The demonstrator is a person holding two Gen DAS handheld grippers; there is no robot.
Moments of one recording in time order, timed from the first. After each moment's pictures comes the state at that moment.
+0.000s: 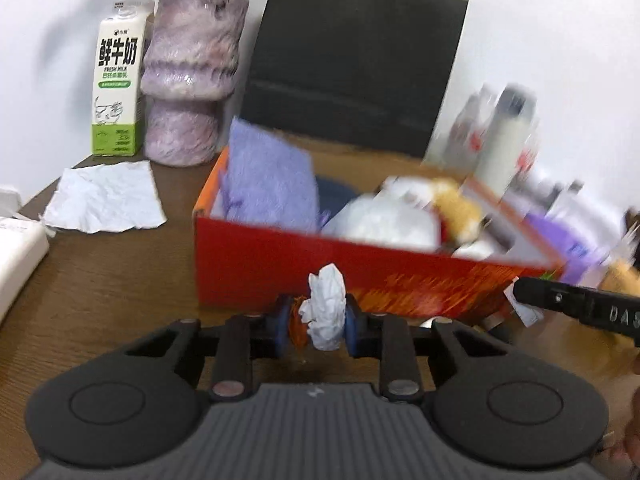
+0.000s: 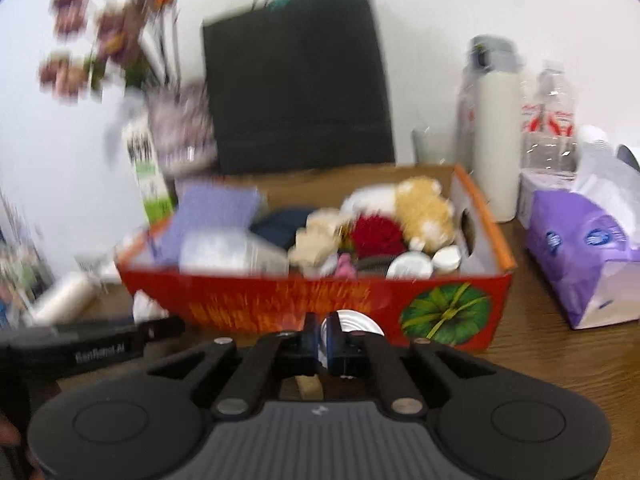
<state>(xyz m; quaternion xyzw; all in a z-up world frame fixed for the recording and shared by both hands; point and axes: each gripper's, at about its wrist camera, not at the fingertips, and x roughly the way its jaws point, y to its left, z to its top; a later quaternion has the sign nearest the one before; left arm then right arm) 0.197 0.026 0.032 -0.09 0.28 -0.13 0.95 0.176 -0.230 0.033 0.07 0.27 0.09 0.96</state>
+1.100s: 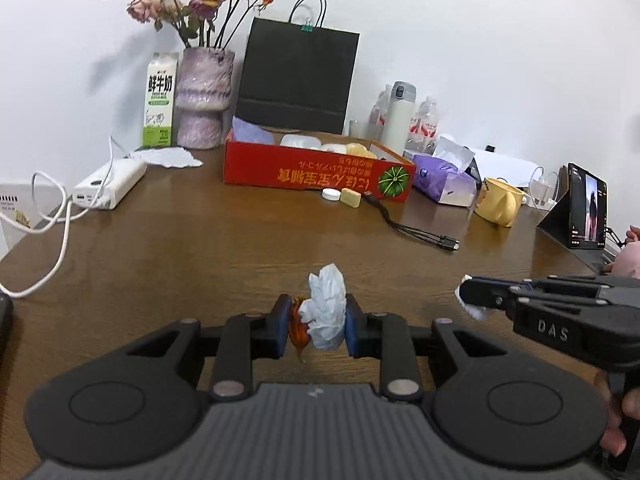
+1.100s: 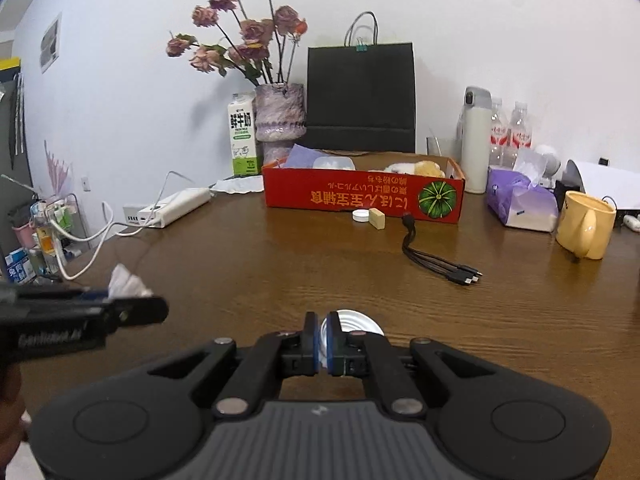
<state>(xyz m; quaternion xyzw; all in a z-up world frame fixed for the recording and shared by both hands) -0.120 0.037 0.050 -0.04 0.25 -0.14 0.96 -0.124 -0.184 0.029 0.00 0.24 0.11 0.96</state>
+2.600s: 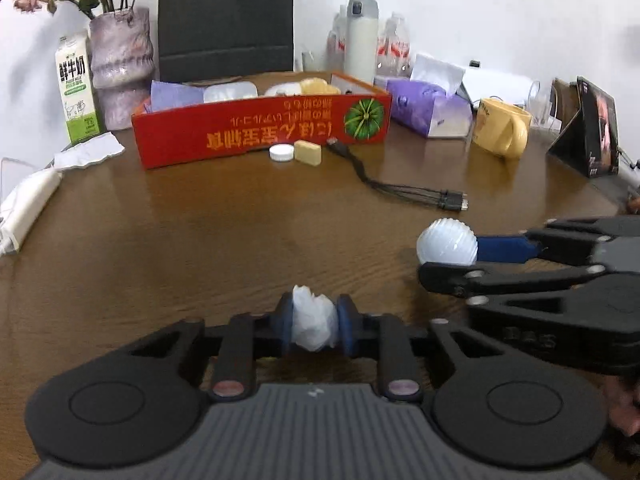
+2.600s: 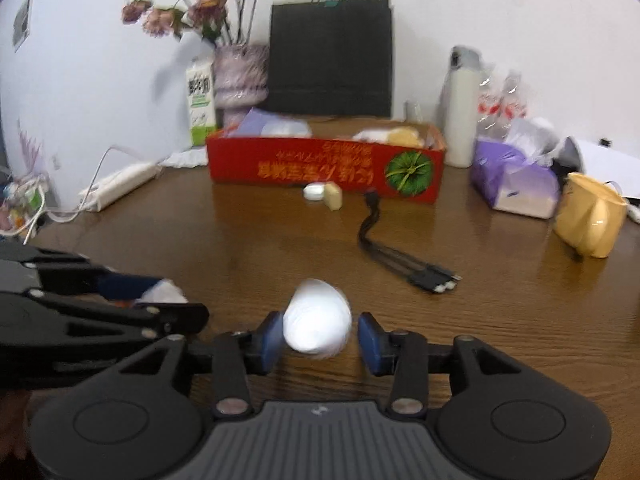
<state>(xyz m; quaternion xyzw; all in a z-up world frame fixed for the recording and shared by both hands) -0.012 -0.036 0.022 0.05 0.33 -0.19 0.92 -0.032 -0.217 0.007 -0.01 0.30 0.08 0.95</state>
